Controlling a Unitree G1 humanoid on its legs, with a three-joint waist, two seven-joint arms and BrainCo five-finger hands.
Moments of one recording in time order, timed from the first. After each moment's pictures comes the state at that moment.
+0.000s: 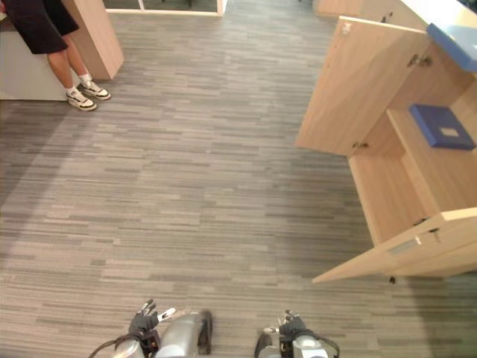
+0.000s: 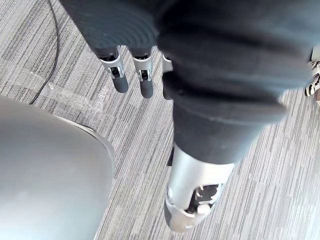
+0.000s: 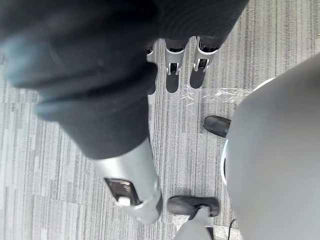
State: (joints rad) left arm 0.07 0.10 0.08 0.98 -0.35 -0.19 0.05; right arm -0.08 -0.06 -0.02 1.19 -0.02 -0.02 -0.04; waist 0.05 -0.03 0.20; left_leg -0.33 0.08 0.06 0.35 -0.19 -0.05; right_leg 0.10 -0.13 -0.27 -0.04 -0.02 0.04
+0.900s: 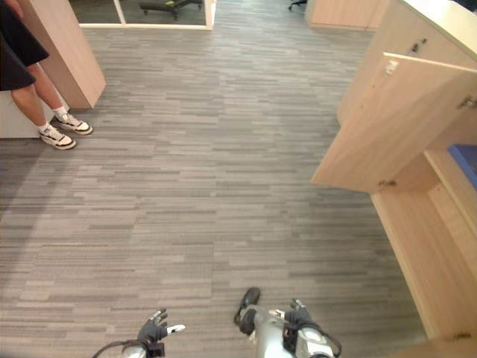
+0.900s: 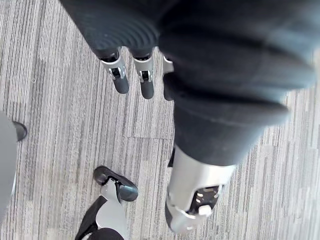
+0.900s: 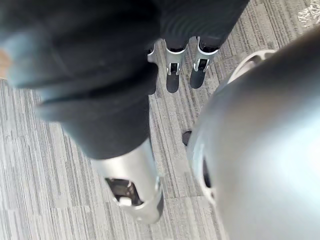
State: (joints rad) left arm 0.09 0.09 0.00 1.04 -0.19 -0.16 0.00; right arm -0.08 -0.04 -0.21 1.12 0.07 -0.03 -0.02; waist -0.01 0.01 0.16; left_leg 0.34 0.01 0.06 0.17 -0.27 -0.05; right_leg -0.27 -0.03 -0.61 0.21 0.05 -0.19
